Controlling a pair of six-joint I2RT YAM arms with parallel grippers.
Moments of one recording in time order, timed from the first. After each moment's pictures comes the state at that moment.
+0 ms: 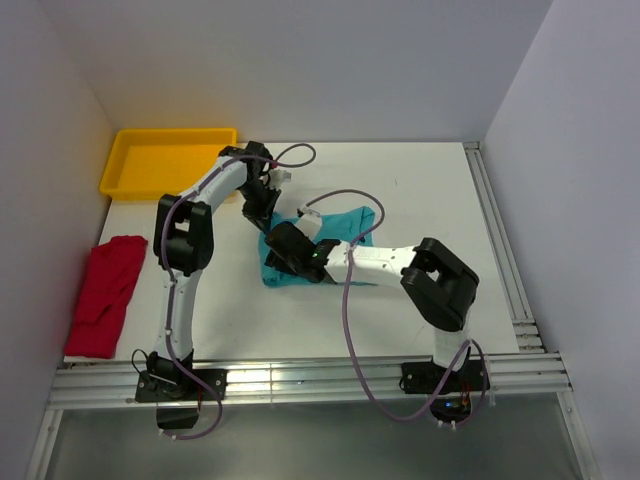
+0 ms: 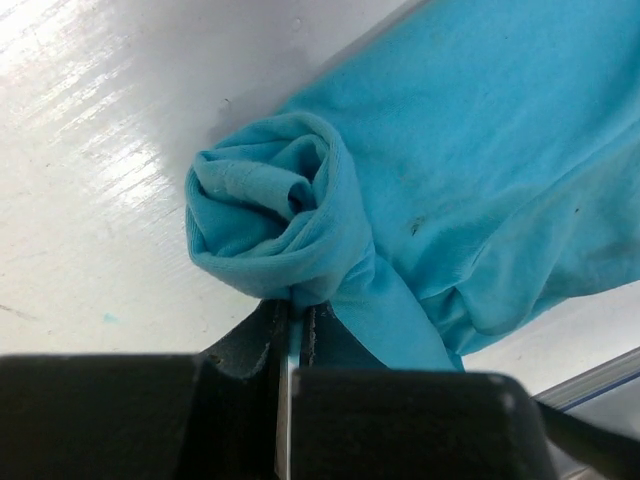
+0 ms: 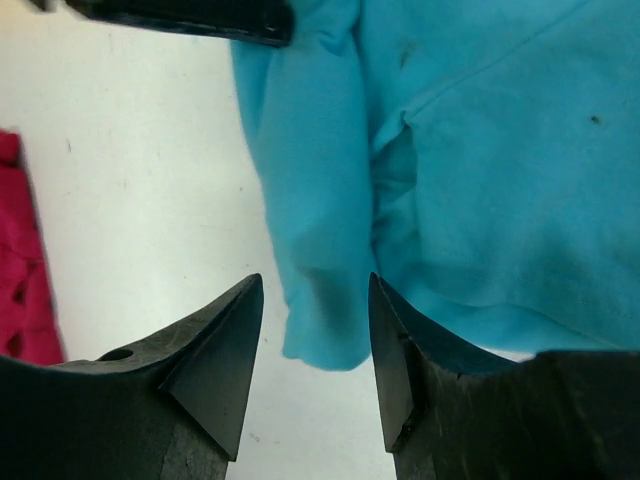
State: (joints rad) left arm -0.33 2.31 1.99 -1.11 0.28 0.11; right arm 0.99 1.85 1.21 -0.16 0.35 1.17
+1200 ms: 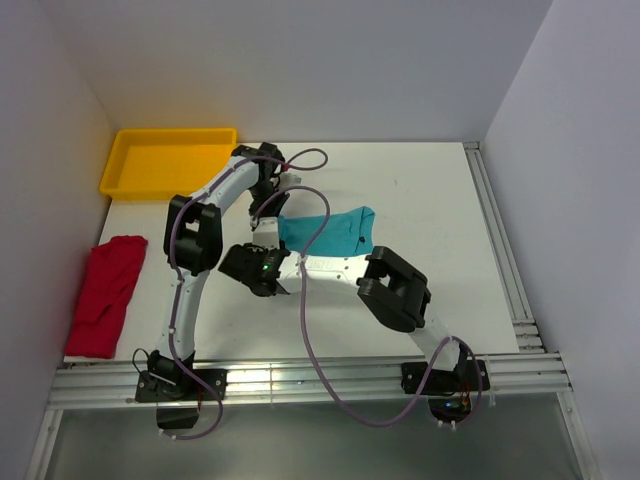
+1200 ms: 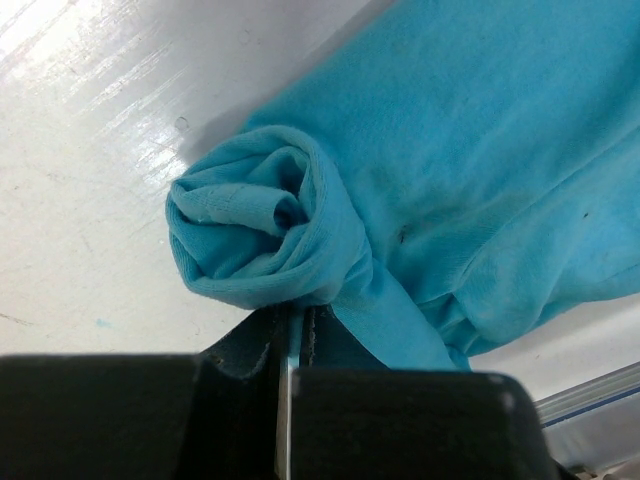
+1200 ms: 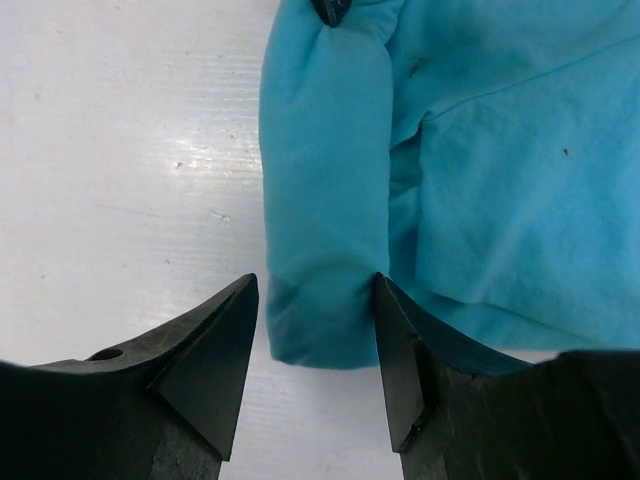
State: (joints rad) left arm -0.39 2.37 2.09 -1.19 0.21 0.14; right arm 1.16 2.12 1.63 -0.58 0.72 0.94
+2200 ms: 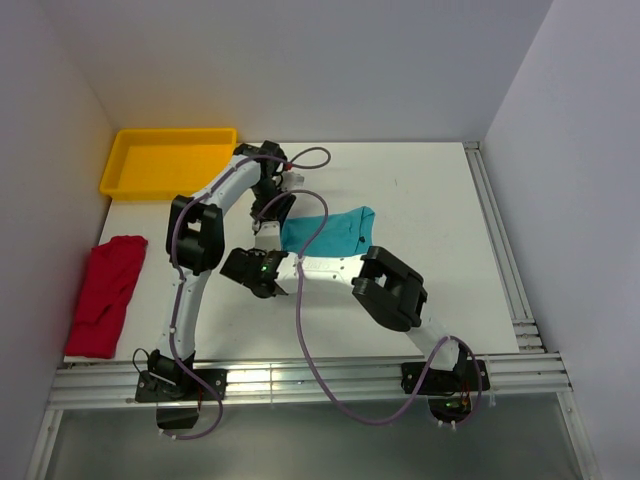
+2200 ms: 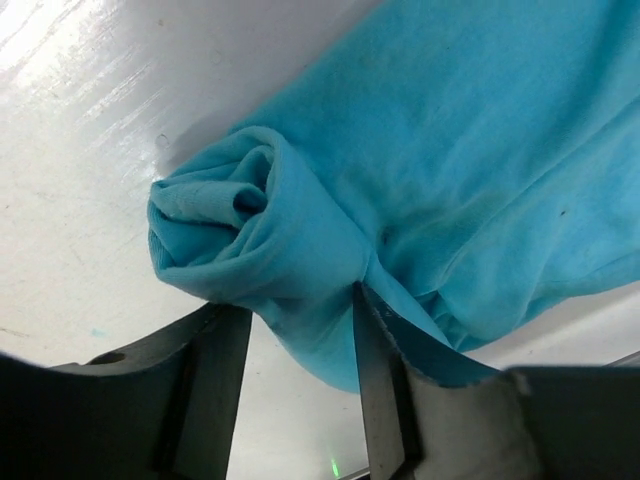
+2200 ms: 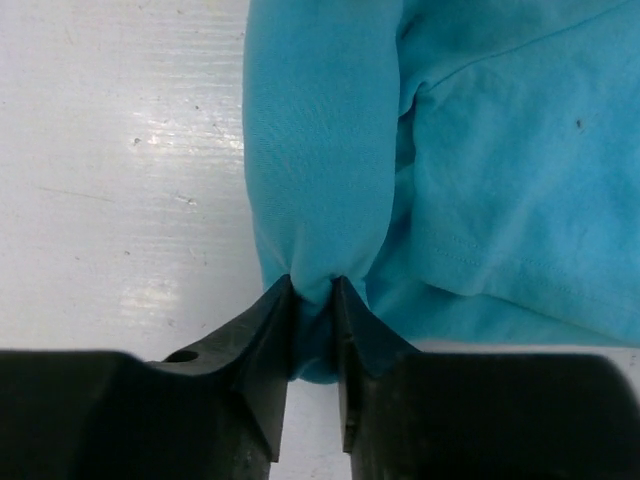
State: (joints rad) left arm -0.40 2.39 2.13 -1.22 0.23 0.16; right arm 1.17 2.17 1.65 -0.63 0.70 0.96
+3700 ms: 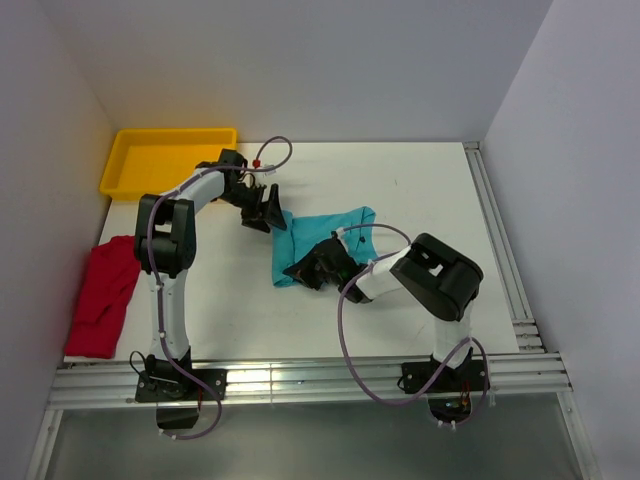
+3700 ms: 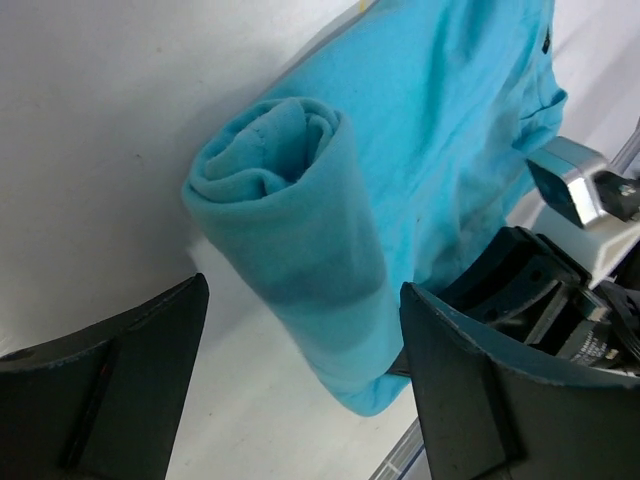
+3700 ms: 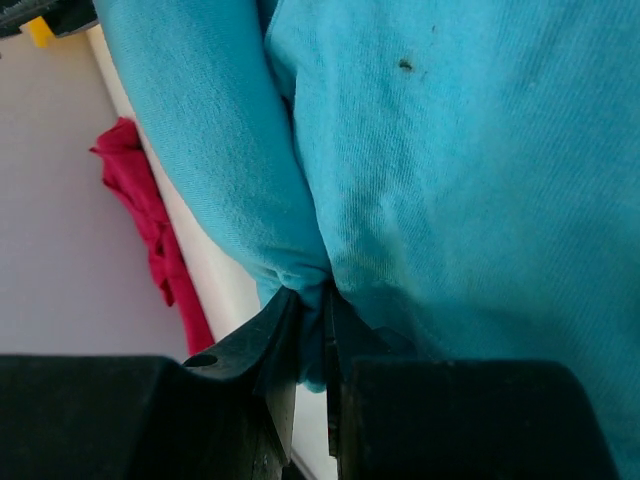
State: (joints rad) left arm -0.21 2.22 1.71 -0.77 0.75 -0.01; right arm 0.83 1.88 0.74 0.54 -0.01 1.40
